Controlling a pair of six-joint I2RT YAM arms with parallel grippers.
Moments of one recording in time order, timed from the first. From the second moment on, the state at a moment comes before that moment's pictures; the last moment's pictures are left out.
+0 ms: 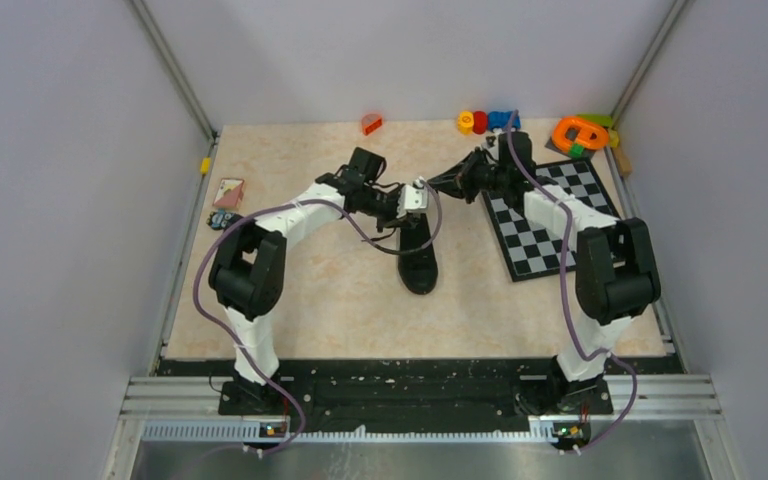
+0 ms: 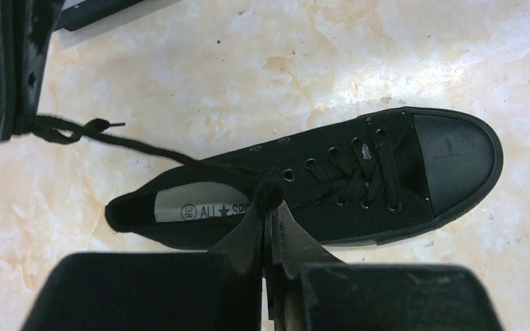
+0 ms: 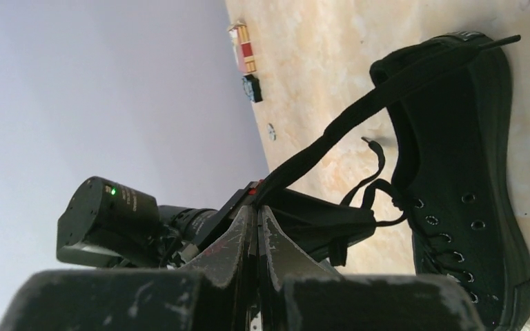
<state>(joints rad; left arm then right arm) -0.50 1.91 1.44 -0.43 0.80 0.98 0.27 1.77 1.21 0.08 -0.69 1.25</state>
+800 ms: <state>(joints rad) -0.51 1.96 1.48 -0.43 0.76 0.91 0.34 1.87 1.34 -0.13 -0.62 1.21</state>
